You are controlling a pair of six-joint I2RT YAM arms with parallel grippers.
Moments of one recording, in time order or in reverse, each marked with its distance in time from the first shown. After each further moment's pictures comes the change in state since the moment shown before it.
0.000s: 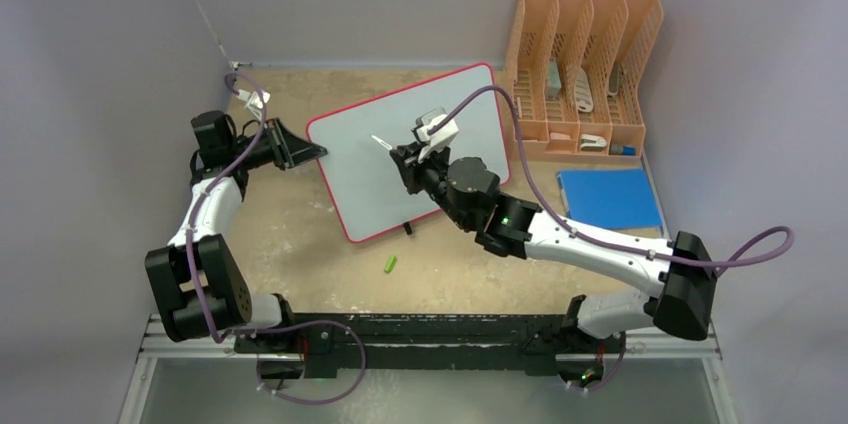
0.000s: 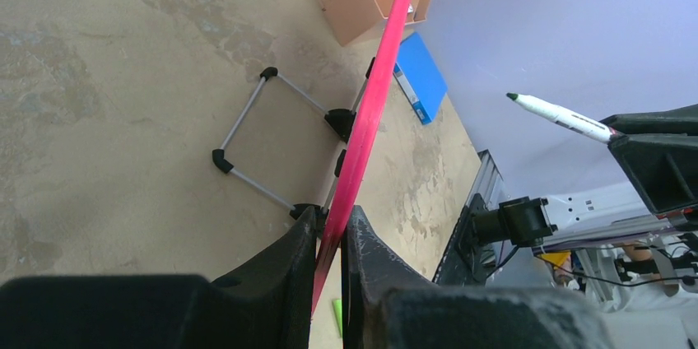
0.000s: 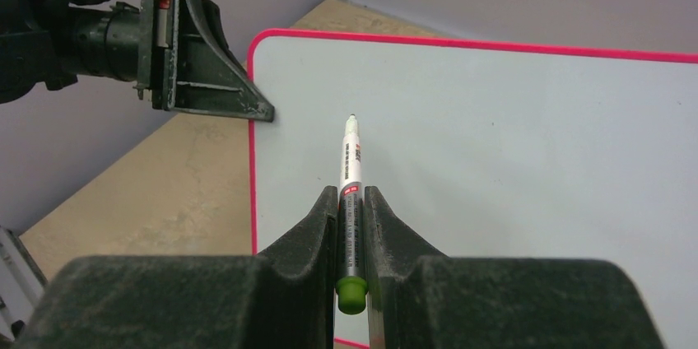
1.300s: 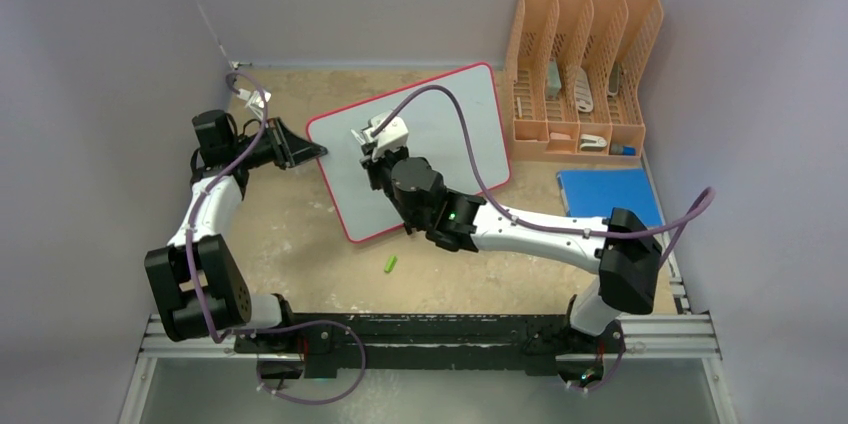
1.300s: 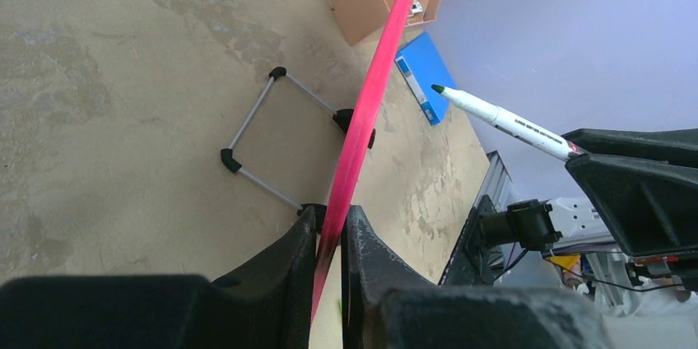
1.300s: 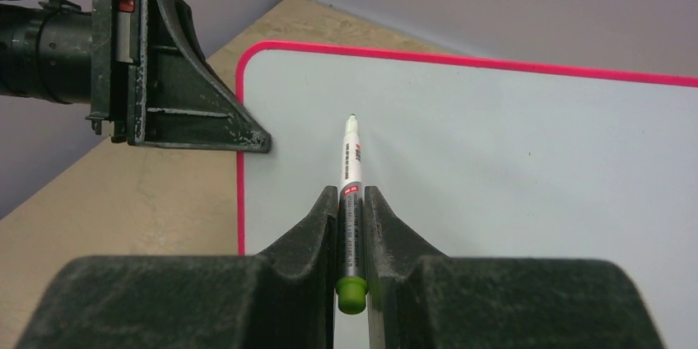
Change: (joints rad) left arm -0.008 0.002 0.012 -0.034 -0.032 0.031; right arm 0.077 0.283 0.196 0.065 0.197 -0.096
